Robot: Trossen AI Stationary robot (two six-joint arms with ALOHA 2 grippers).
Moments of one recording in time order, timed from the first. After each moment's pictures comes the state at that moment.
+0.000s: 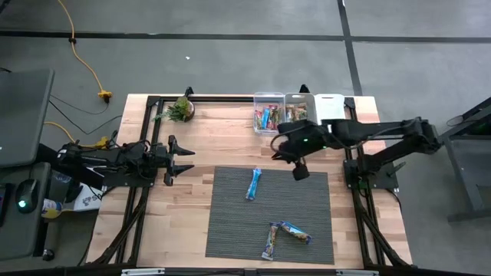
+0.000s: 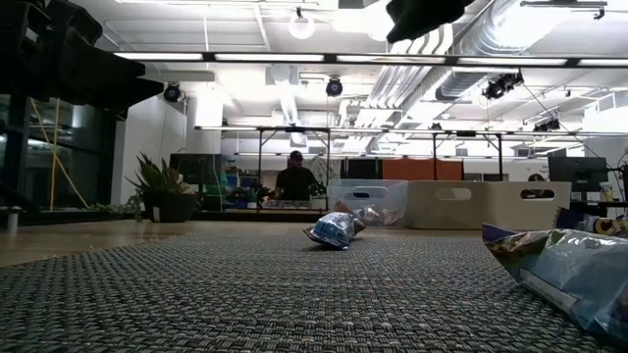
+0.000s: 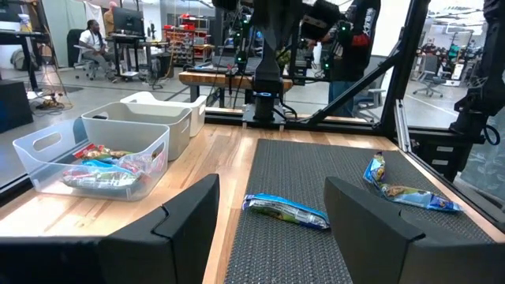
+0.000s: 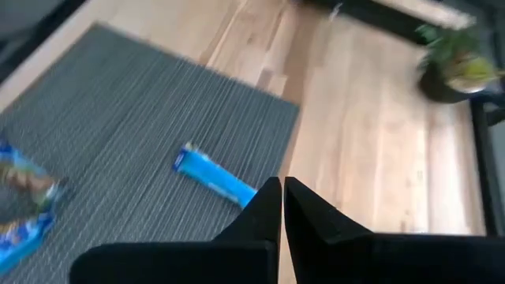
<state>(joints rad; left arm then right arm) -0.12 0.02 0.02 0.03 -0.17 -0.06 -0.01 1.29 1.16 -0.58 -0.10 -0.33</state>
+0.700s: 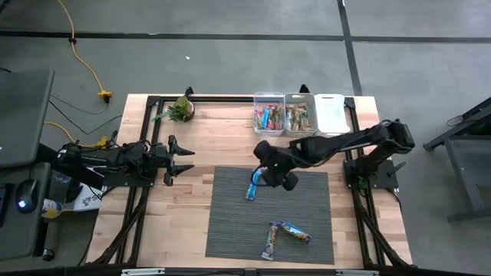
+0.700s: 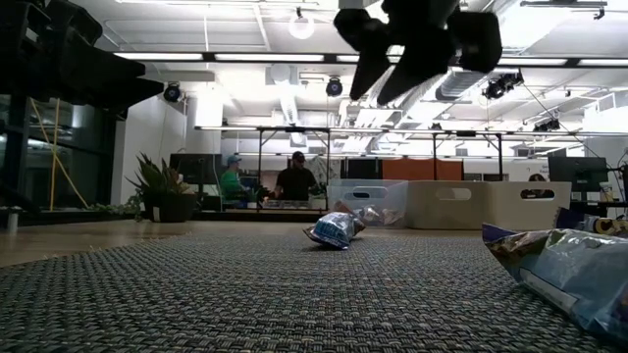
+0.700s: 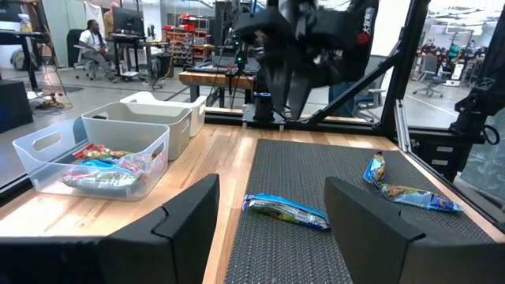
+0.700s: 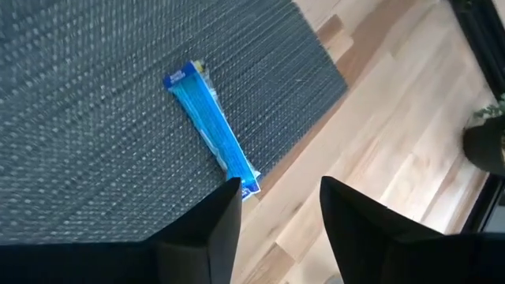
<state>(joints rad) -0.12 0.02 0.02 0.03 -0.17 -0.06 0.11 1.60 1.28 -0.64 0.06 -0.77</state>
